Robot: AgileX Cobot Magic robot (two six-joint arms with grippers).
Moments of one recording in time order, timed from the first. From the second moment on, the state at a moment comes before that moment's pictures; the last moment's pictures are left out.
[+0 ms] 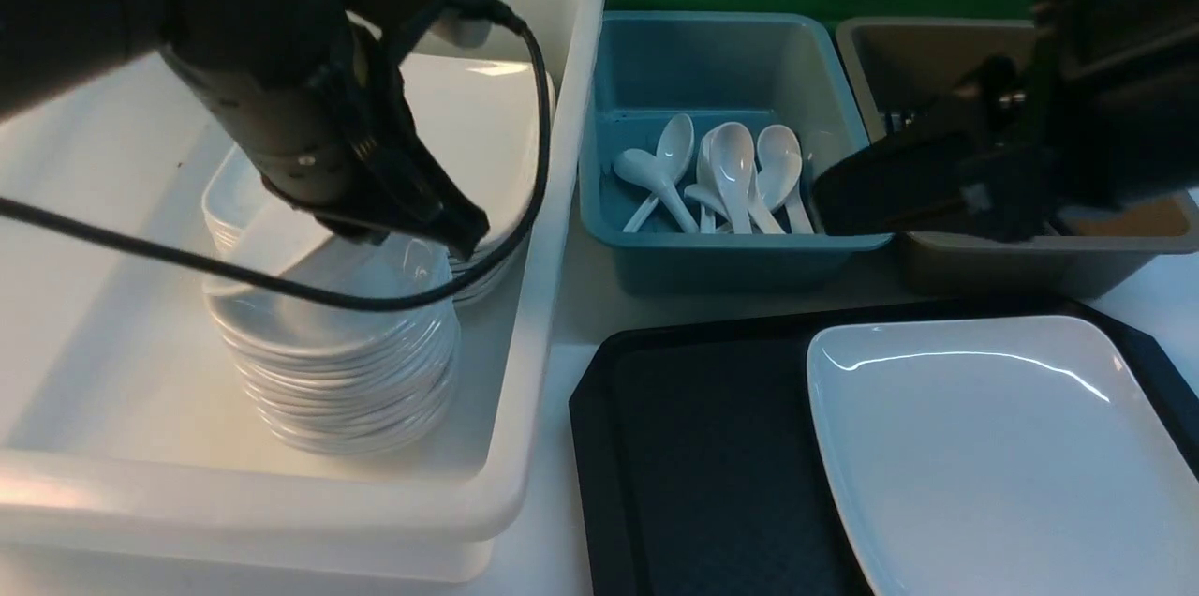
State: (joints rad) right arm 0.47 1.31 -1.36 0.59 0.93 -0.42; left arm -0.57 1.52 -1.35 0.31 1.06 -0.11
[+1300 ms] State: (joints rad) right arm 0.09 1.15 -1.37 0.27 1.16 -0.35; left arm -0.70 1.64 -1.59 -0.18 1.01 -0.07
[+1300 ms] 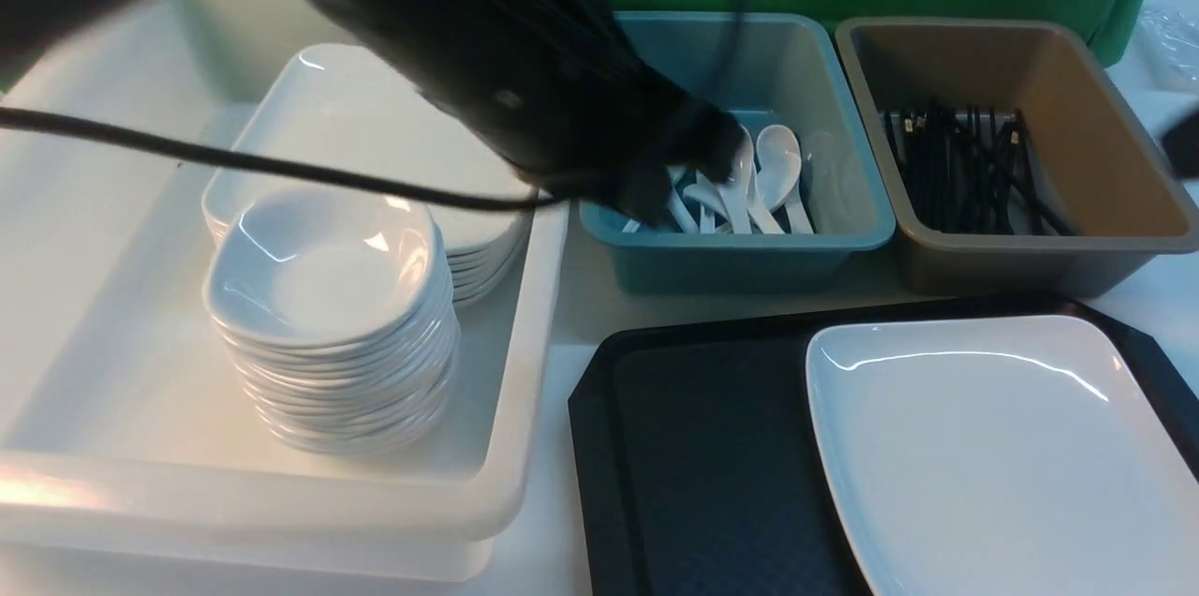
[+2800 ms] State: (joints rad) right arm -0.03 0.98 -0.93 0.49 1.06 -0.49; left arm -0.78 2.34 -1.85 -0.28 0.58 -0.08
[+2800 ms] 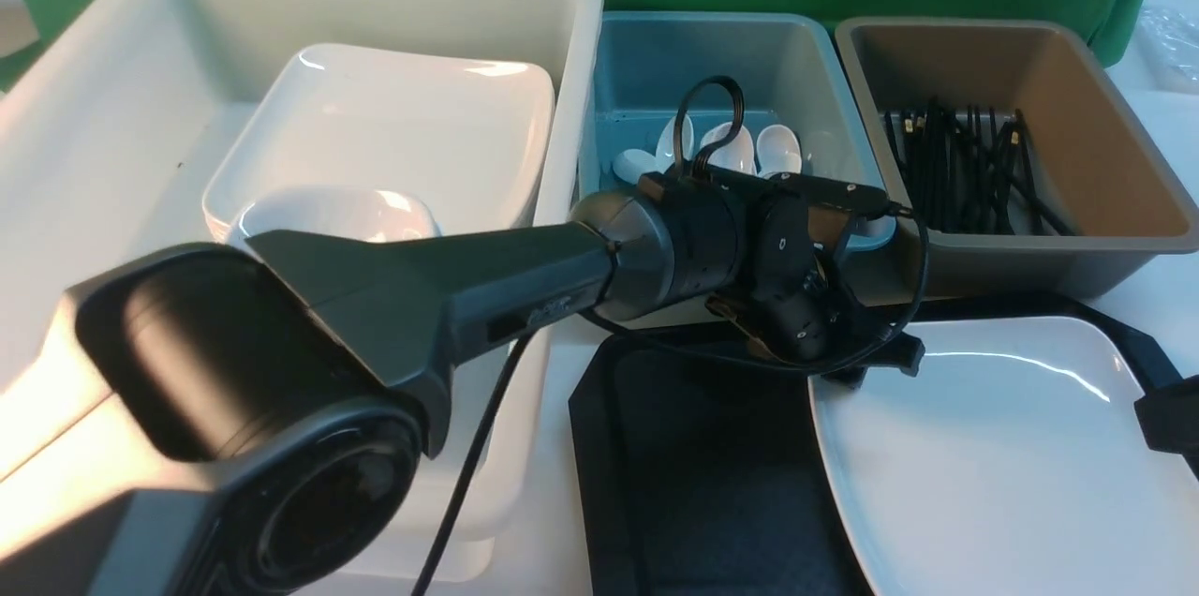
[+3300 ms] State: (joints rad) right arm -0.03 0.98 -0.94 0.56 1.06 -0.49; left arm -0.78 2.18 -1.85 -0.29 0.72 -0.05
